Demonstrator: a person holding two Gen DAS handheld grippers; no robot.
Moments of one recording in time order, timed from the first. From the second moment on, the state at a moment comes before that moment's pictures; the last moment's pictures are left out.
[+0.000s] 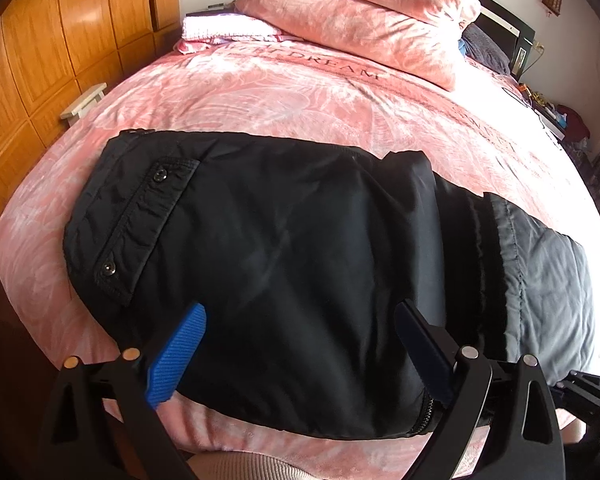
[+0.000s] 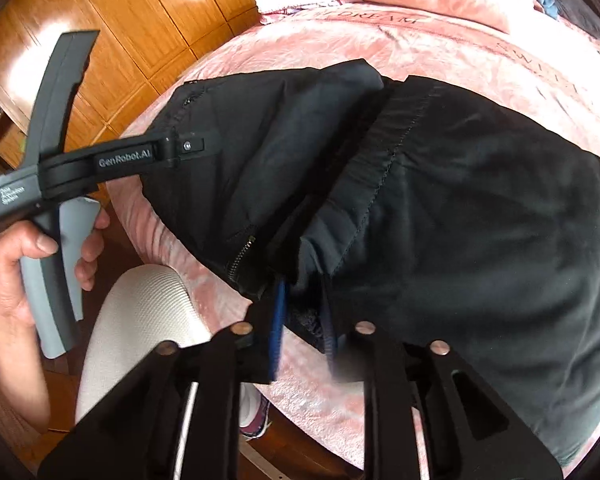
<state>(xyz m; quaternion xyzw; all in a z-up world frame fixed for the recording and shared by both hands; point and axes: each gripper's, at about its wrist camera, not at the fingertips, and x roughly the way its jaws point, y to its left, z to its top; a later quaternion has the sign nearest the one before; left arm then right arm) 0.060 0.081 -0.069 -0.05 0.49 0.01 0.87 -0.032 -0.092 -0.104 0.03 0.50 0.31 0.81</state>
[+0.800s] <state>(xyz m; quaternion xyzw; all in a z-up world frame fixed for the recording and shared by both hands) 0.060 -0.066 -0.099 0.06 0.52 -0.15 0.84 -0.029 -0.355 -0.156 0.28 0.54 0.15 0.78</state>
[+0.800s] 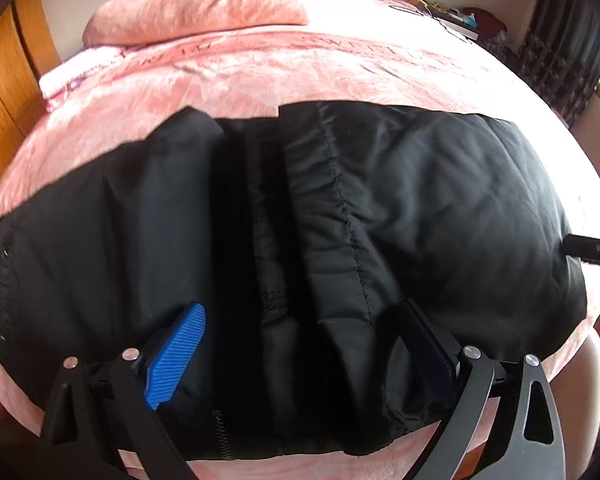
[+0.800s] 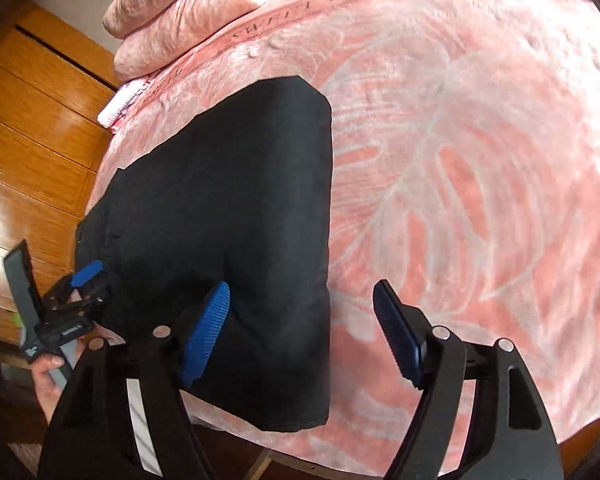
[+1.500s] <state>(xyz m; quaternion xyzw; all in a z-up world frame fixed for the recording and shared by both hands) 0.041 -0.062 -0.089 0.04 0.52 -0.15 0.84 -0.041 -0.352 -0.124 0.22 0.53 0.11 0.81</state>
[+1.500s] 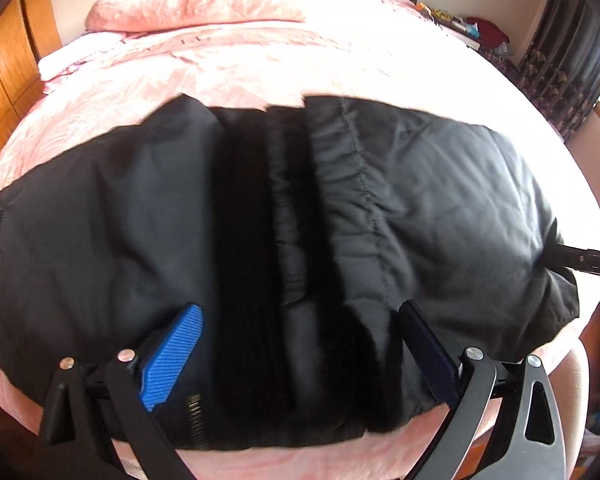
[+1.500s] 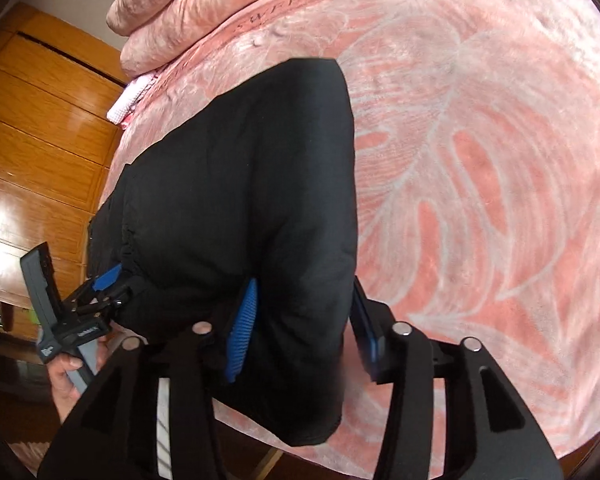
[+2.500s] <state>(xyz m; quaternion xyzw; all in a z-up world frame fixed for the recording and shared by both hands) 0.020 0.263 -0.124 -0.29 0.50 -0.02 0.82 0.009 -0.088 -0.113 0.02 0.53 0.23 0.82</state>
